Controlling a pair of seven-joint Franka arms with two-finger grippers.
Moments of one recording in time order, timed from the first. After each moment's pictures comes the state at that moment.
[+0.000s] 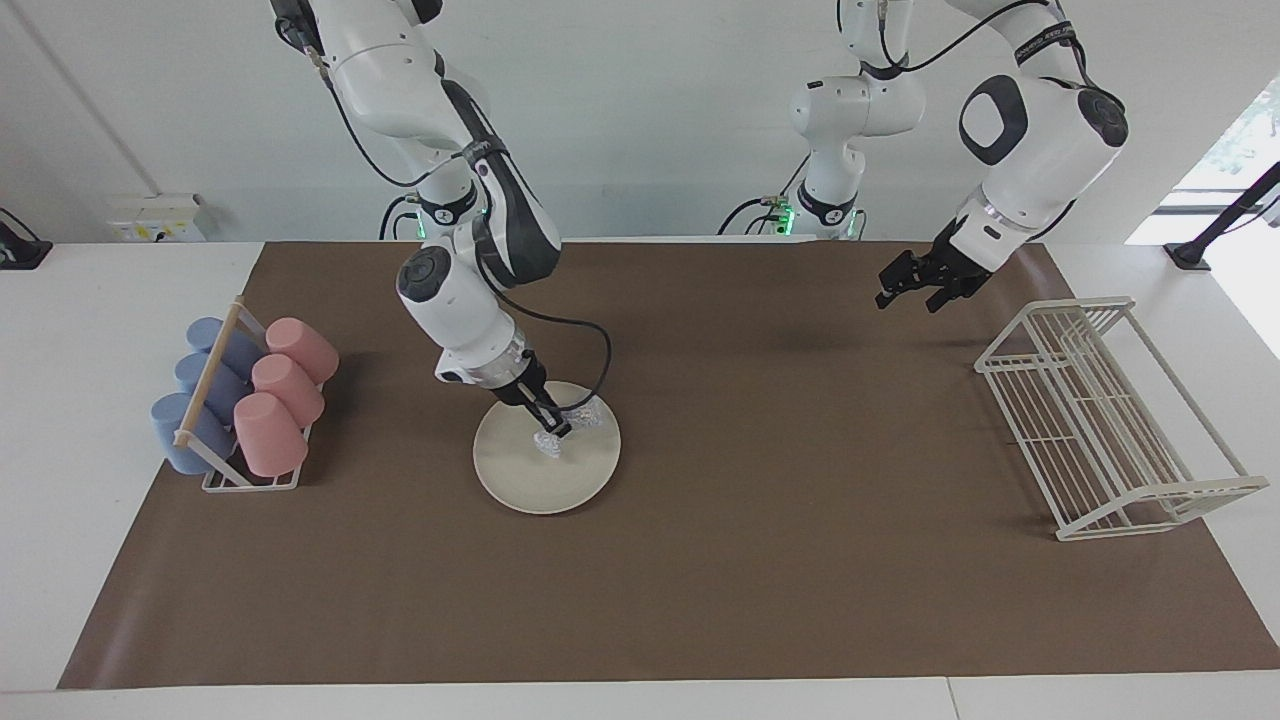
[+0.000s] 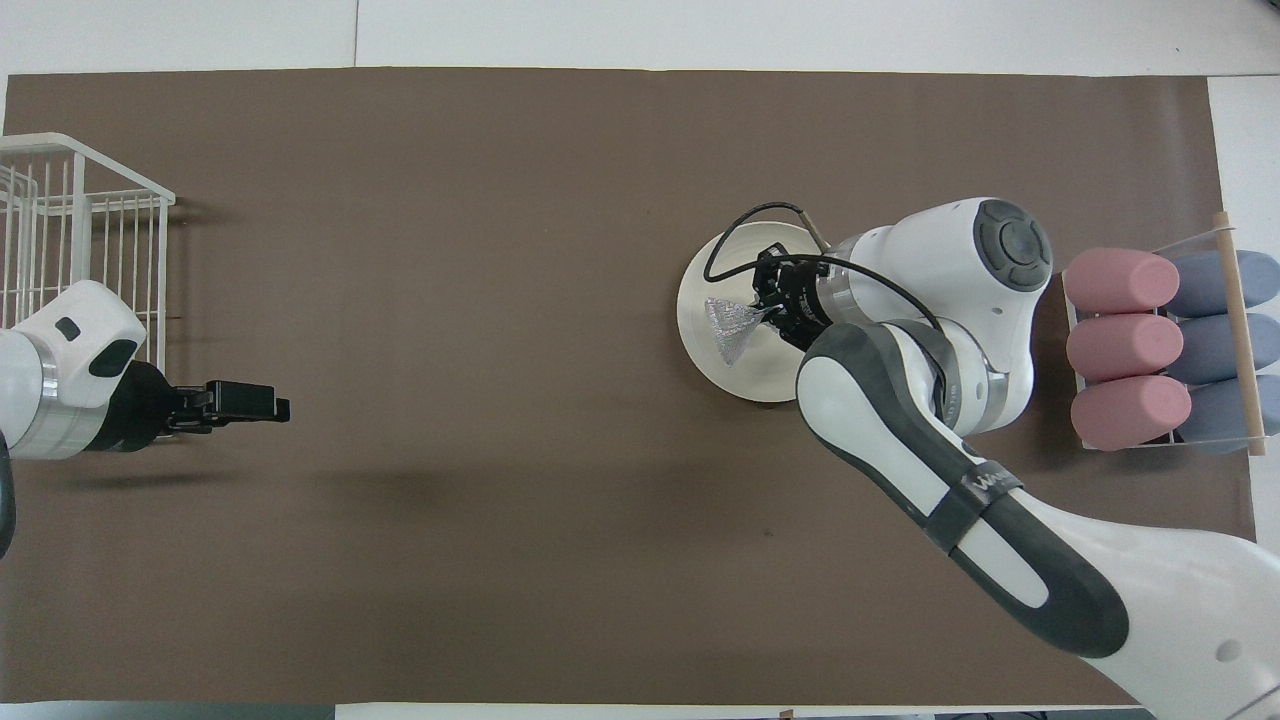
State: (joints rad) left arm -0.02 -0.23 -0.01 -2.22 -0.28 1.94 0.05; right arm -0.09 0.29 0.43 -1.91 0.27 2.32 1.16
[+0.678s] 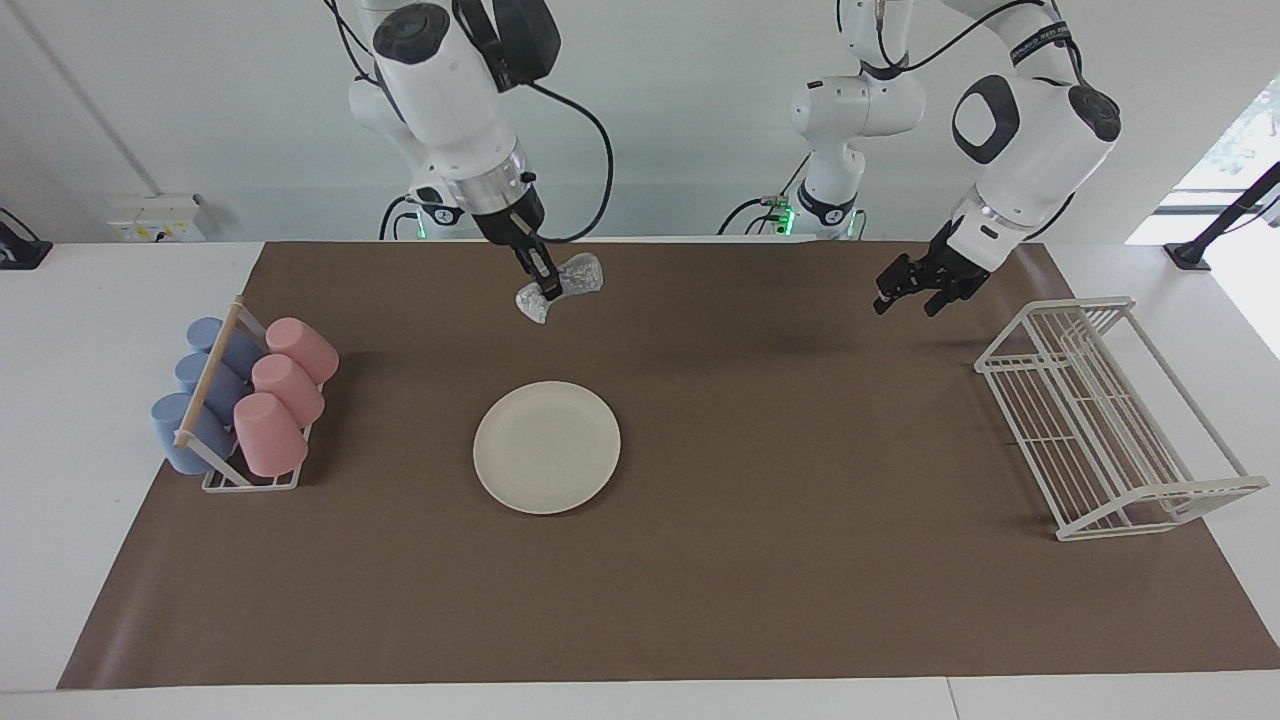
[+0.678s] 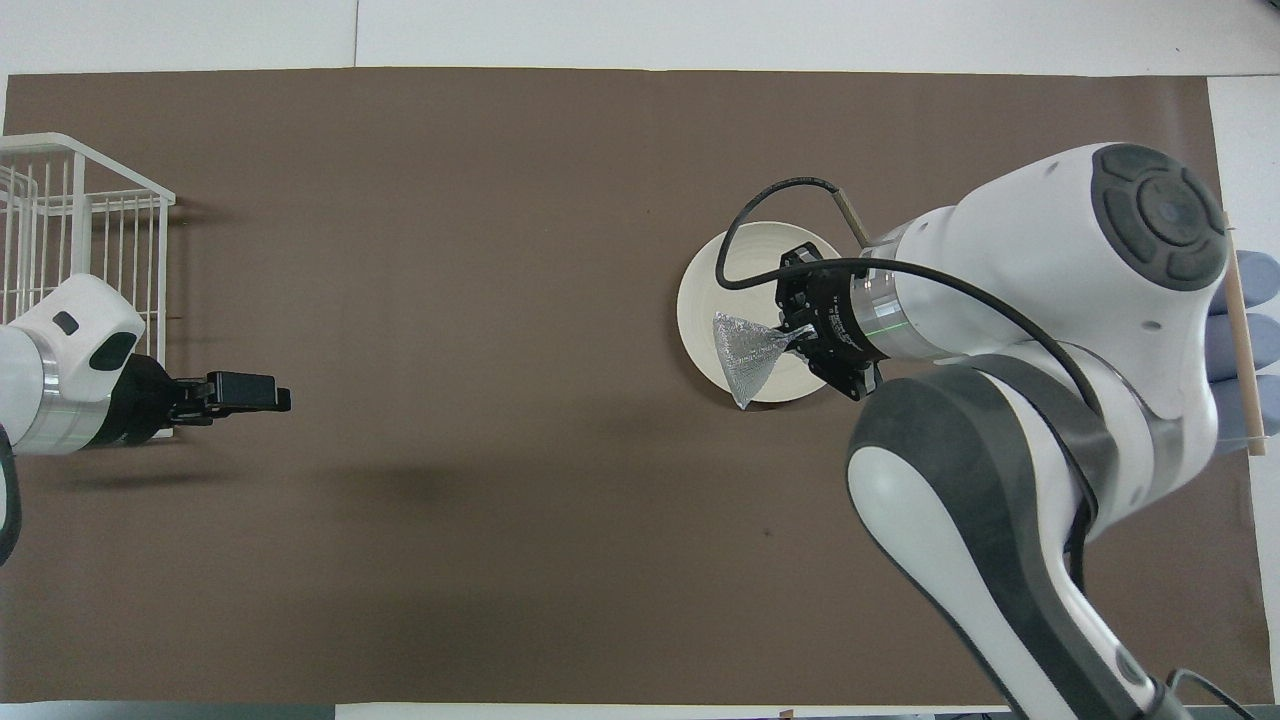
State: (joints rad) left arm -0.02 -0.23 -0.03 -2.22 -0.28 1.99 -0.03; right arm -0.06 -0.05 0.43 -1.74 0.23 1.76 1.48
